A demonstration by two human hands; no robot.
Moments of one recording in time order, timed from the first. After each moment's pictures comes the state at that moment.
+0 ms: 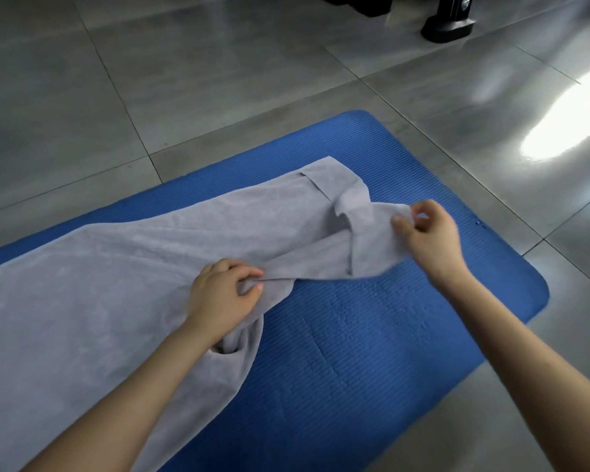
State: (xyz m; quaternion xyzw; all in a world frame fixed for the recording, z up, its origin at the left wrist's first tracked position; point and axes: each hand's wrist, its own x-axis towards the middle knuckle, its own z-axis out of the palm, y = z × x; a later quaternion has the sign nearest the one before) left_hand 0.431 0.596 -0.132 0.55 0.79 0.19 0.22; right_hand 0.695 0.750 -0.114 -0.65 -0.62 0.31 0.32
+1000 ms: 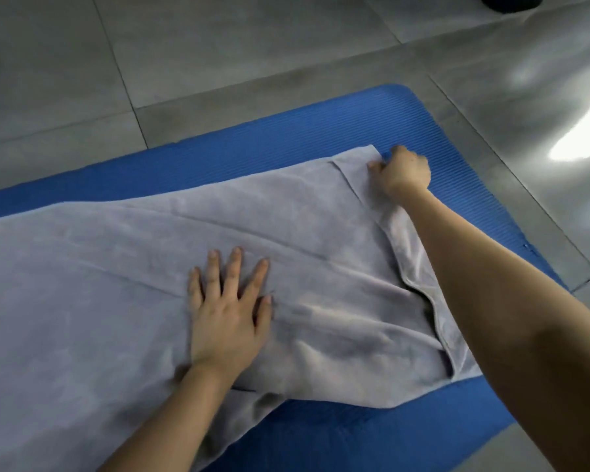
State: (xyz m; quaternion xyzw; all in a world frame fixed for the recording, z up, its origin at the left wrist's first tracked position) left_hand 0.449 0.607 -0.209 0.59 0.80 0.02 0.08; right_hand 0.598 0.912 -0.177 -0.68 -0.73 0.12 0.04
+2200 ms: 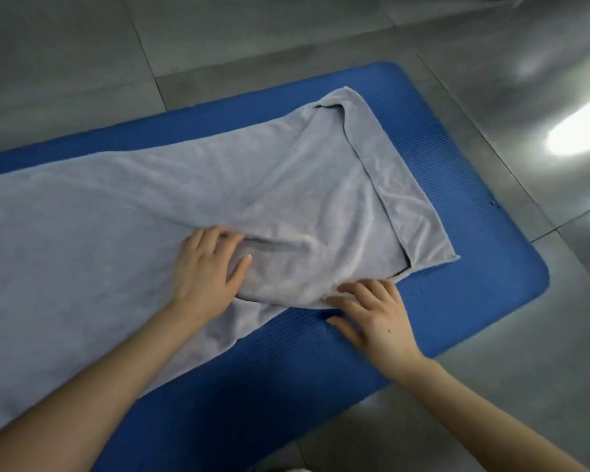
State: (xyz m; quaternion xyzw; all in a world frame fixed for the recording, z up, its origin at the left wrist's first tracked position) left_hand 0.432 0.550 -0.171 0.61 0.78 0.14 0.05; right_hand 0.707 0.611 -0.178 -0.30 -0.94 0.07 0.16
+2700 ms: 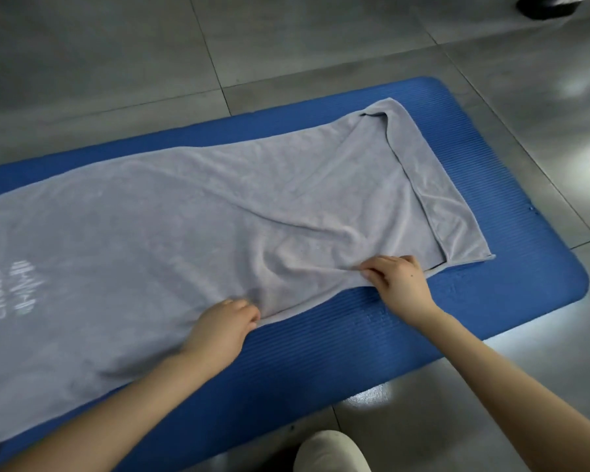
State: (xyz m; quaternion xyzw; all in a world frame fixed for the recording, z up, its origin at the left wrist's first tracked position) left_hand 0.436 0.432 -0.164 0.64 0.74 0.05 0.21; right_hand 0.672 0.628 -0.172 -0.39 -0.89 0.20 0.08
